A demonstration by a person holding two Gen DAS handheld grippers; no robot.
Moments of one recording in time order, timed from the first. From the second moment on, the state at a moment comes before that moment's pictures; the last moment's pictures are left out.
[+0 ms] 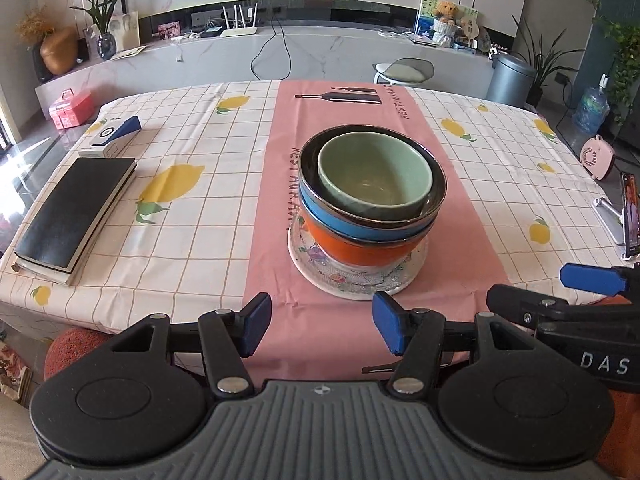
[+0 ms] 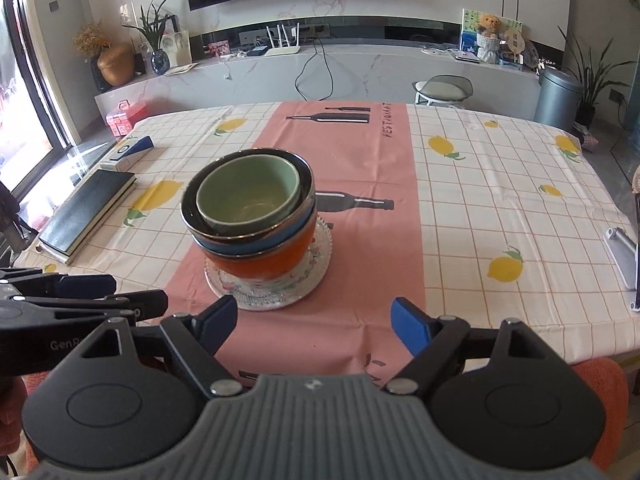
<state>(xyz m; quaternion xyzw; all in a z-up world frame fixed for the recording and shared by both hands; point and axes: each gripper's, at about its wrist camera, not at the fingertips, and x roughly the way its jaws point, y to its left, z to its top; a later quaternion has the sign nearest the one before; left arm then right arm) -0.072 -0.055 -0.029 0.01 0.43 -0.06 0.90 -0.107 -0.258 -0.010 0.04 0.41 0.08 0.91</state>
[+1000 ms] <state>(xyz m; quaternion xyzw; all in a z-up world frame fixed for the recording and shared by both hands) -0.077 -0.063 -0.036 0.02 0.44 -0.05 0.90 -0.107 -0.252 -0.029 0.05 0.42 0.07 0.91</state>
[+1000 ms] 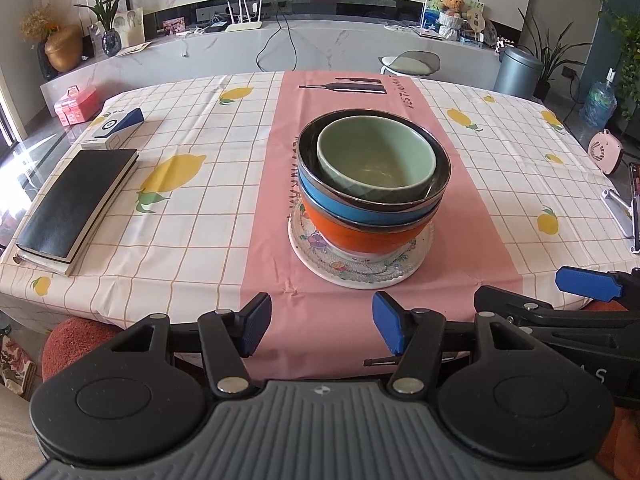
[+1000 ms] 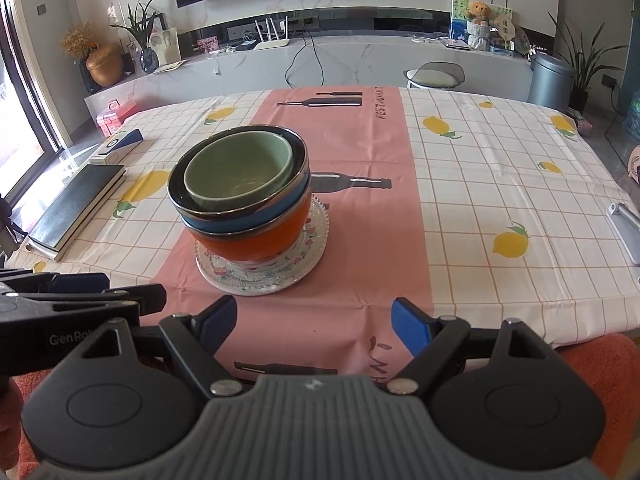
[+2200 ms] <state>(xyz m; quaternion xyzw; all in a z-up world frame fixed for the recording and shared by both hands) -0.081 -0.062 -0.034 0.02 0.43 -0.05 0.90 -0.108 -0.253 -0.032 0.04 0.42 0.06 0.90</state>
